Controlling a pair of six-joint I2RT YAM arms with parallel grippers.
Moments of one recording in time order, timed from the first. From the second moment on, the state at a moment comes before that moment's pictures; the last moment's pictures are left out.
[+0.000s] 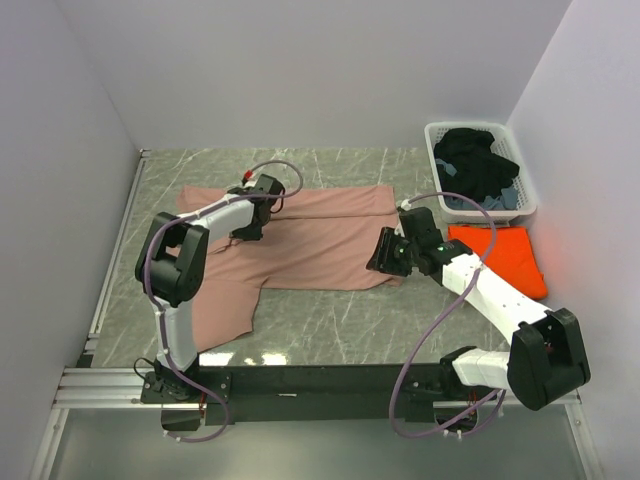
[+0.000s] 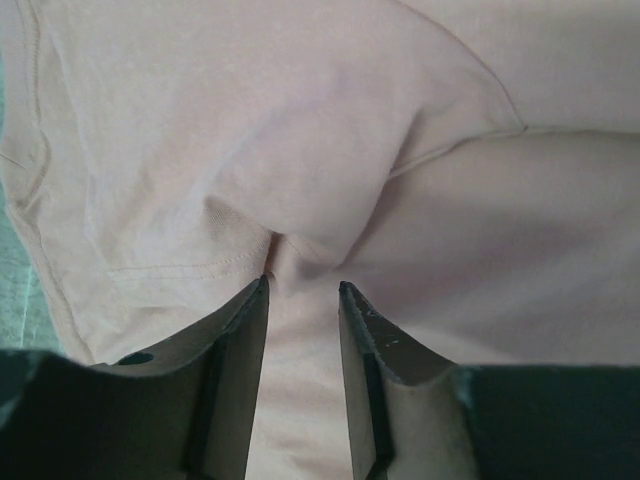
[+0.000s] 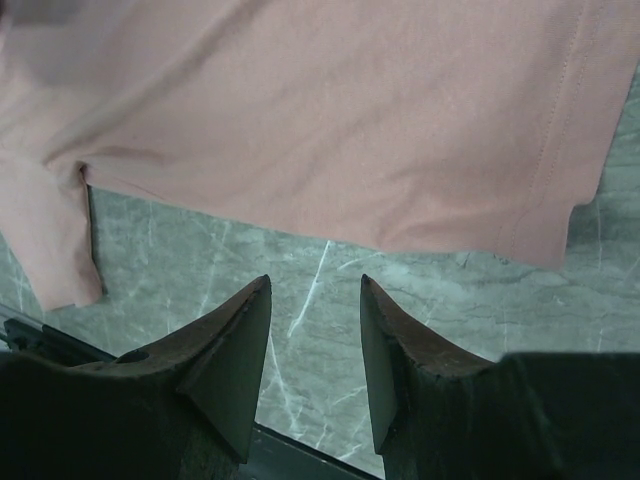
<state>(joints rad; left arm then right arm) -0.42 1.96 1.38 -0.65 -0.57 -0.37 0.40 1.24 0.80 -0.44 -0.18 0.59</state>
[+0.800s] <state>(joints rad) -0.42 2.01 1.37 -0.62 -0.58 -0.33 0.40 1.24 0.78 -0.46 -0.15 0.56</state>
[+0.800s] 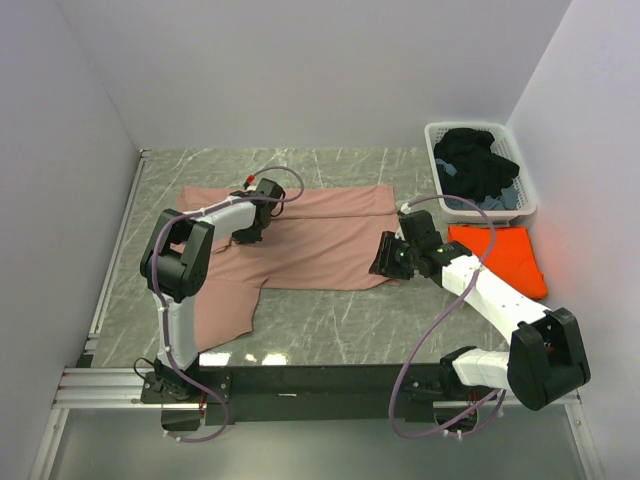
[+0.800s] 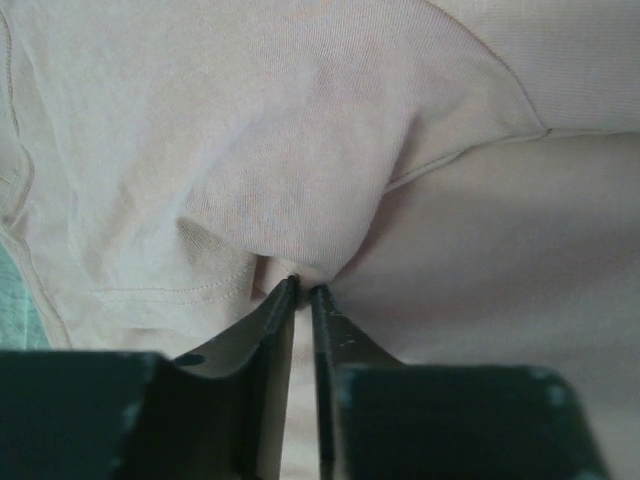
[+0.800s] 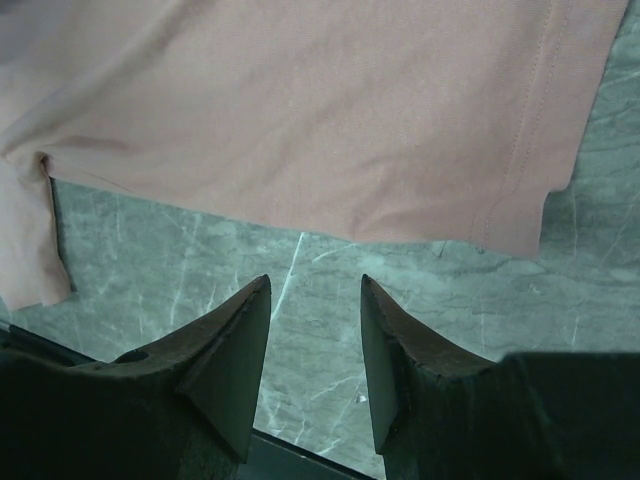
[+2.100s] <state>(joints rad) -0.41 2.10 1.69 -0.93 -0.34 -0.39 0.40 1.23 0.78 -0.46 -0.15 0.55</state>
